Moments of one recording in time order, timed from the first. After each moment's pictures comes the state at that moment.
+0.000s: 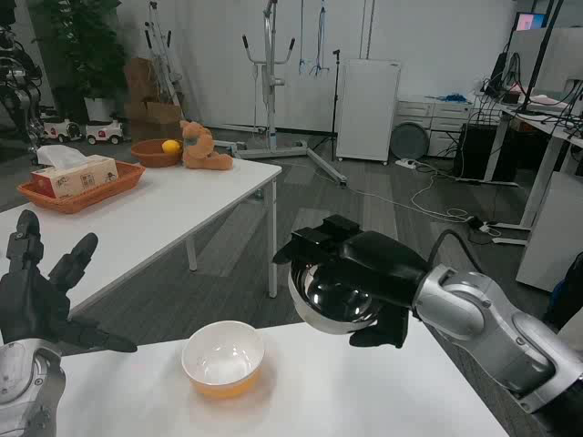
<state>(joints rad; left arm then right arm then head) -0.75 0.28 -0.03 0.94 -0.53 -0.72 0.06 -0.51 -0.81 0.19 -0.15 -0.35 -0.24 0.26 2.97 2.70</state>
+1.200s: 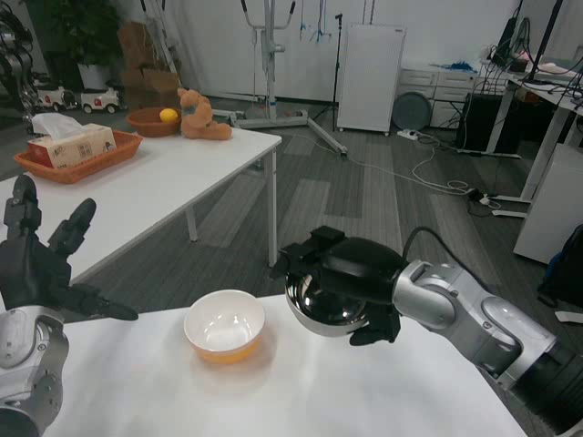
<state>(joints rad) -0.74 0.28 -0.02 0.91 -0.53 -0.72 0.04 -0.50 -0.80 0.34 -0.06 -0.44 -0.22 0.29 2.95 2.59</state>
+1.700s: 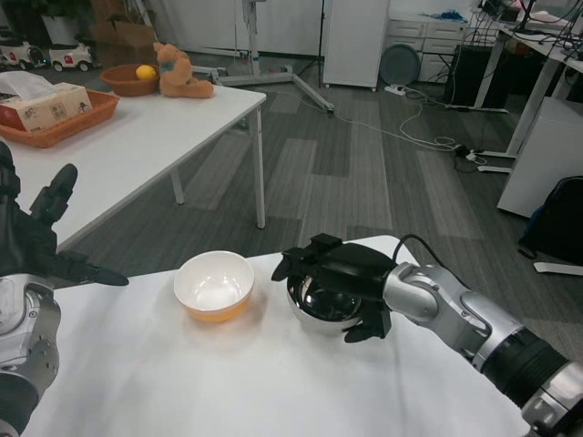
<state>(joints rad) -0.73 0.28 -0.02 0.91 -0.53 -0.72 0.03 -0.41 -0.71 0.34 0.13 -0.47 -0.34 0.24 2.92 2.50</state>
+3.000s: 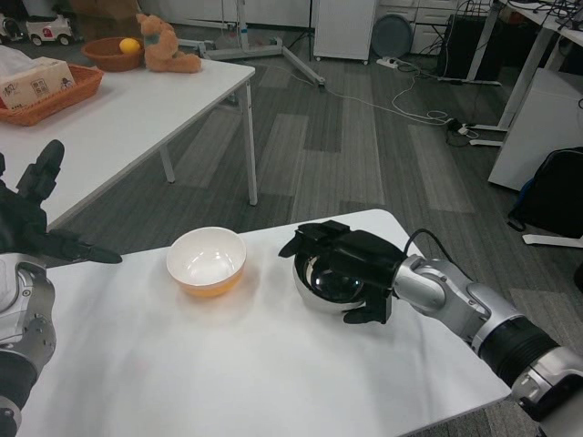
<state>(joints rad) -0.73 0.28 -0.02 0.91 -0.53 -0.72 0.03 -0.34 -0.67 0.26 0.30 -0.47 -0.54 0.11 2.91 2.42</state>
